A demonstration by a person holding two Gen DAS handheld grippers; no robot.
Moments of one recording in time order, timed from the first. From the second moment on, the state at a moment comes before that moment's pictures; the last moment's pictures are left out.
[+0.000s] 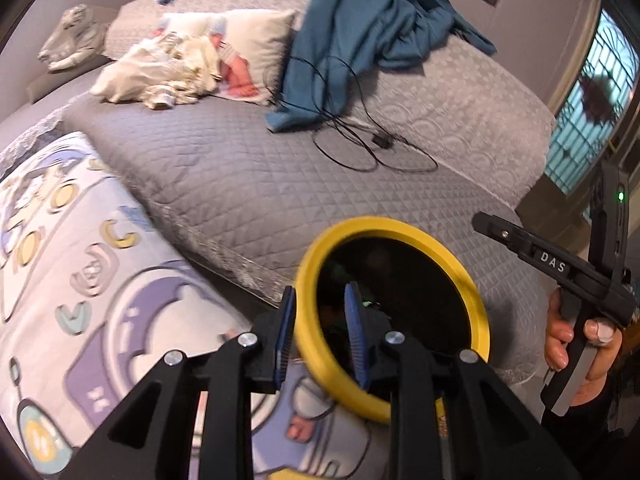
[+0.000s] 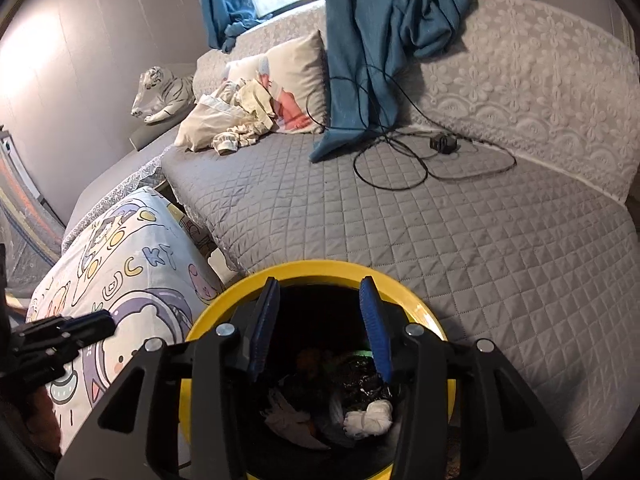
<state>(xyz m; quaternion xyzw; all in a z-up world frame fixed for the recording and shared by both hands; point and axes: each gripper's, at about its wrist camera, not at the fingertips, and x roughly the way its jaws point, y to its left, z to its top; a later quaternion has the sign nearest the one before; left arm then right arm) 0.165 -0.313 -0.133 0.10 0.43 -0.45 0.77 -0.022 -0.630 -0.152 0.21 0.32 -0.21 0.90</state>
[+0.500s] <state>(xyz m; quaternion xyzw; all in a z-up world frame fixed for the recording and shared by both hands) 0.194 -0.067 -0.103 0.02 0.39 -0.23 0.89 0.052 -0.478 -0.101 0.13 0.30 -0.07 0.94</state>
